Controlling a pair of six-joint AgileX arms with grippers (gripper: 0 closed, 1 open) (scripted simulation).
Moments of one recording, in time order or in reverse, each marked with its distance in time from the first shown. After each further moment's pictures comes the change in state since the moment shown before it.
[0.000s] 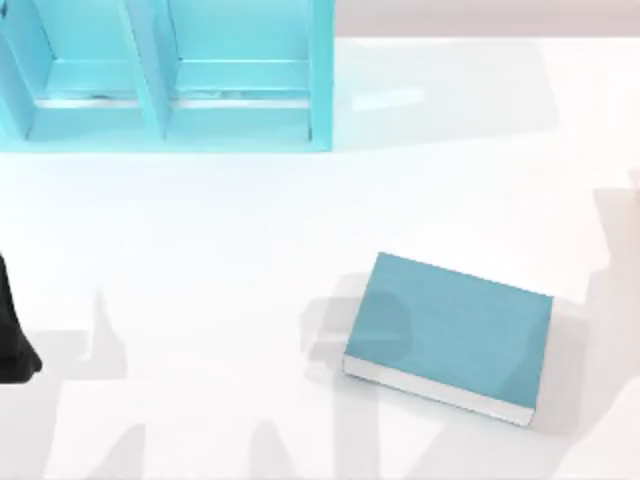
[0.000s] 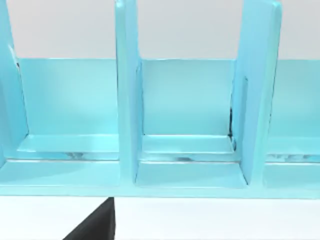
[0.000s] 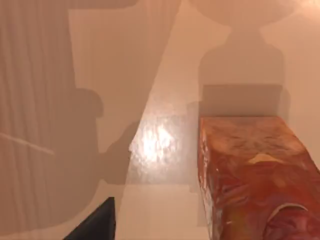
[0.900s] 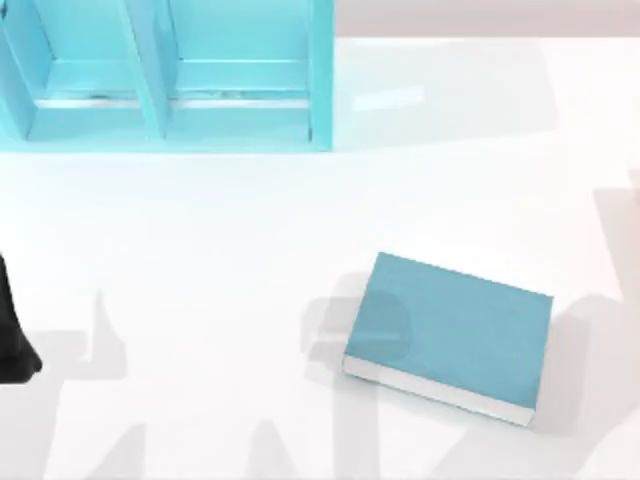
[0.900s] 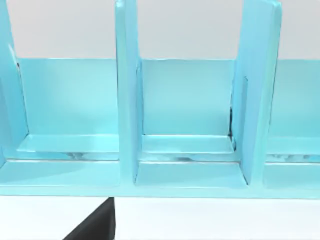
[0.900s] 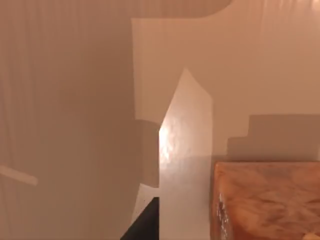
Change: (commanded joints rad) left arm 0.000 0.000 0.000 0.000 0.000 0.000; right arm 0.000 0.049 -0.087 0.137 0.000 0.001
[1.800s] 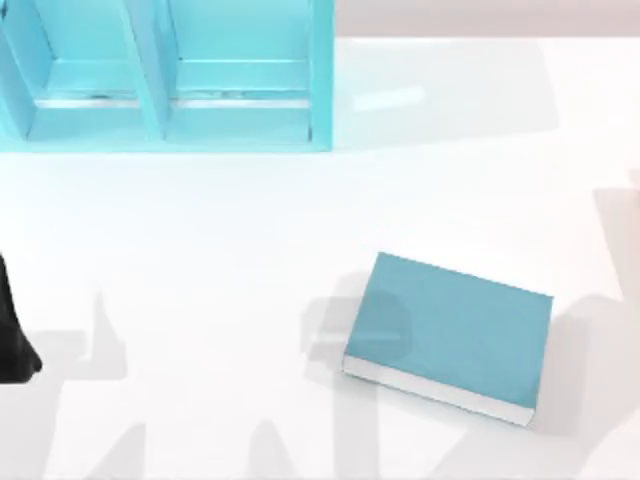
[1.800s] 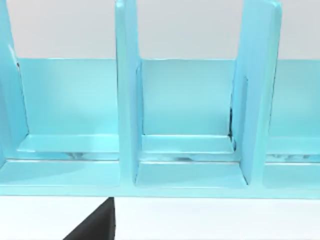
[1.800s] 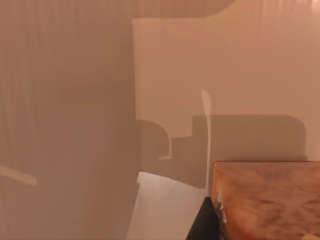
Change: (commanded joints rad) left arm 0.000 0.000 0.000 0.000 0.000 0.000; right arm 0.000 0.000 0.000 0.000 0.000 0.000
